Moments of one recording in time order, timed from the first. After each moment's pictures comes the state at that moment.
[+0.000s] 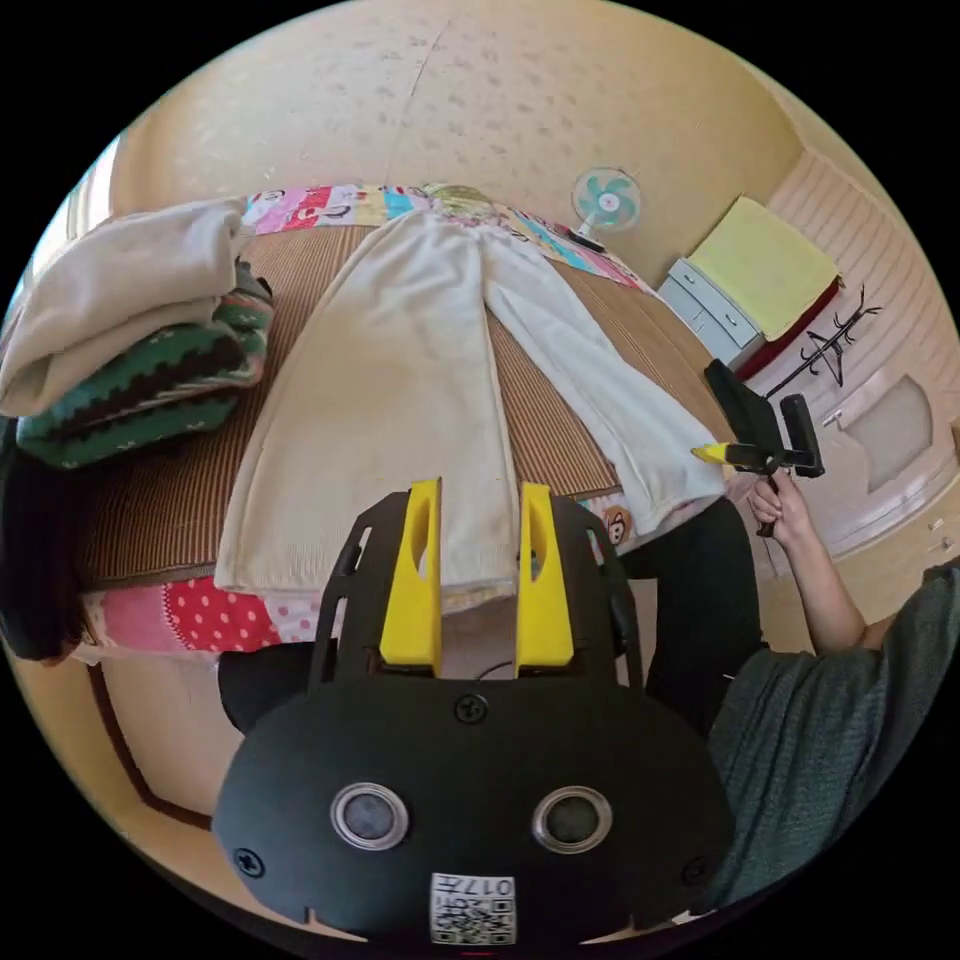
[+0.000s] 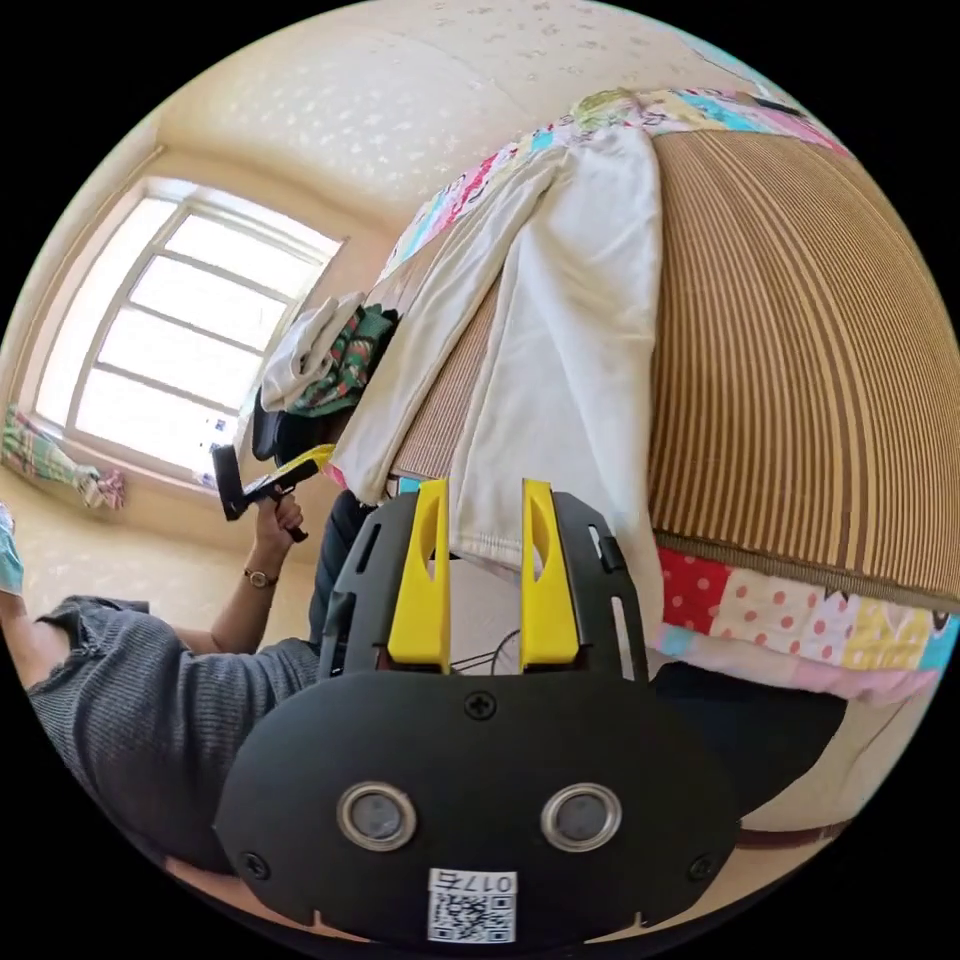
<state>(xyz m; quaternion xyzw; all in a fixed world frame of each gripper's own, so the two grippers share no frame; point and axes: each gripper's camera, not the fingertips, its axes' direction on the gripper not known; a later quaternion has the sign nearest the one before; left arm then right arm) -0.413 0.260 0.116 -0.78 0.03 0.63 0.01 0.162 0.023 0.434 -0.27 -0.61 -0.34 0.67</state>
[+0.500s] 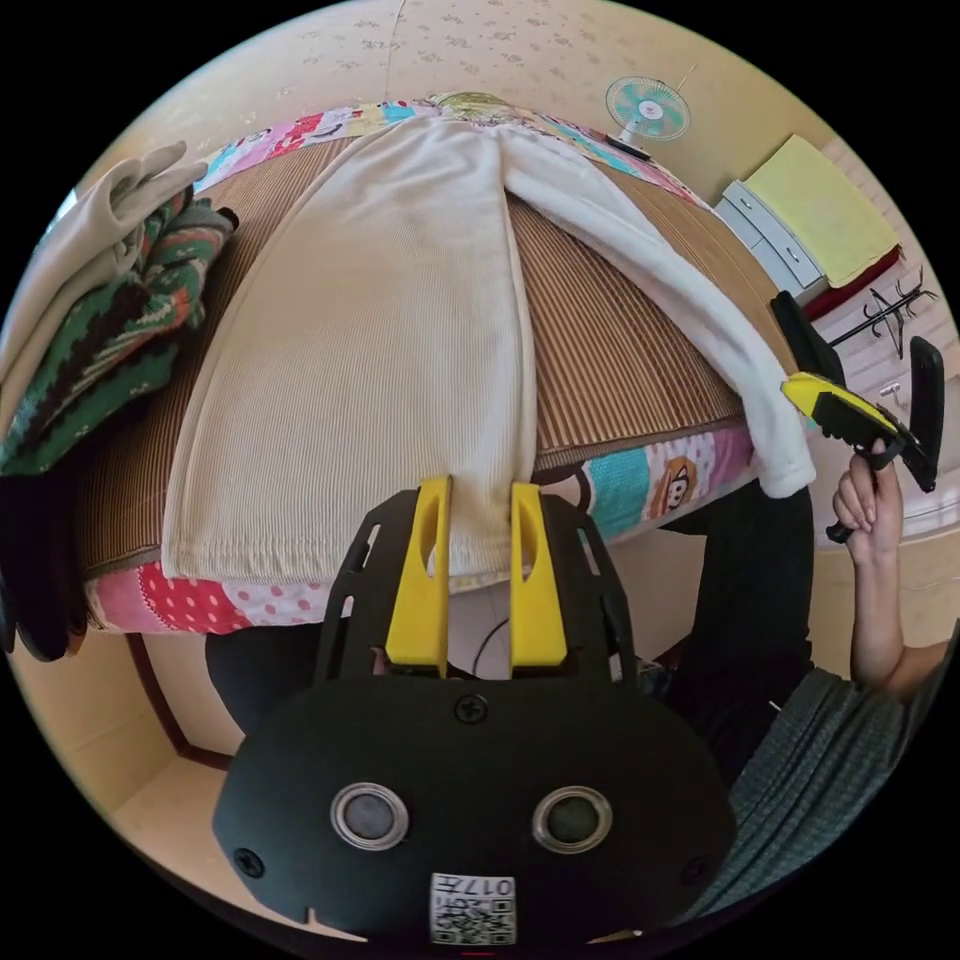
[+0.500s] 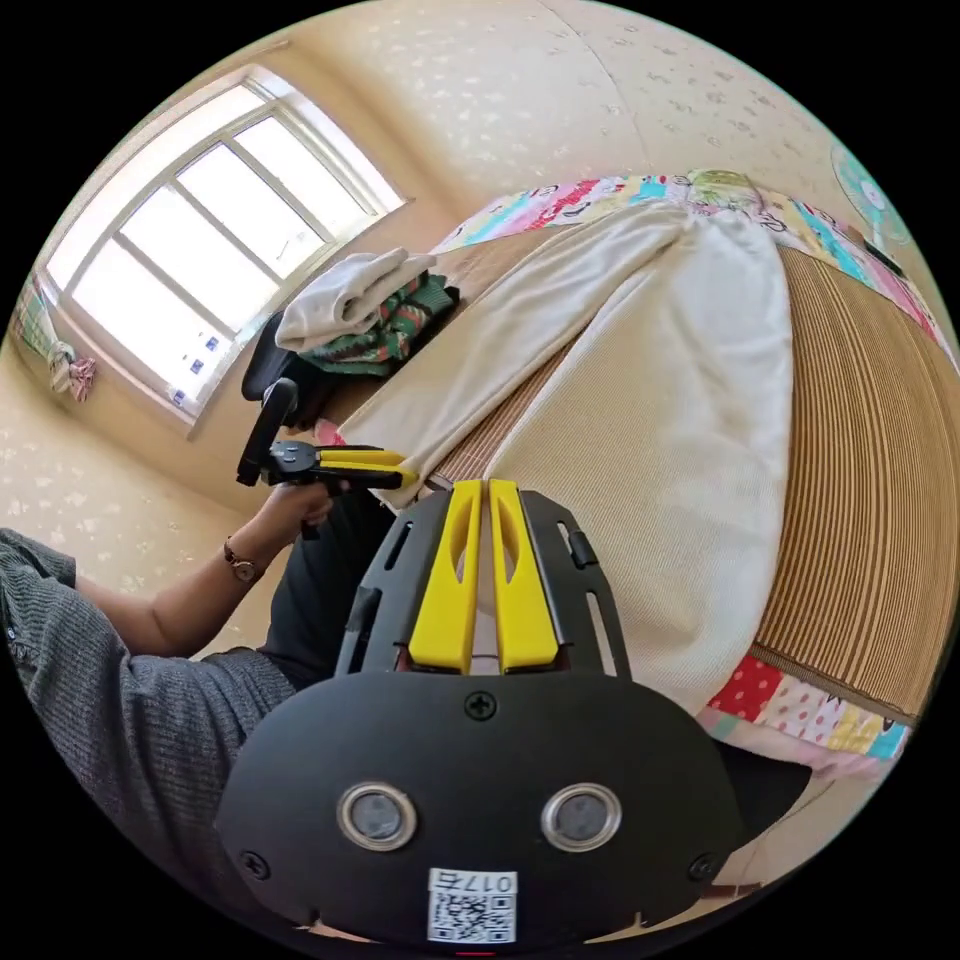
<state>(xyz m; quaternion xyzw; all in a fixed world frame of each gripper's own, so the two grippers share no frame) -0.495 0.274 0.072 -0.72 -0.05 0.69 -0.04 0.095 0.104 0.347 -0.20 -0.59 -0.43 0.65</state>
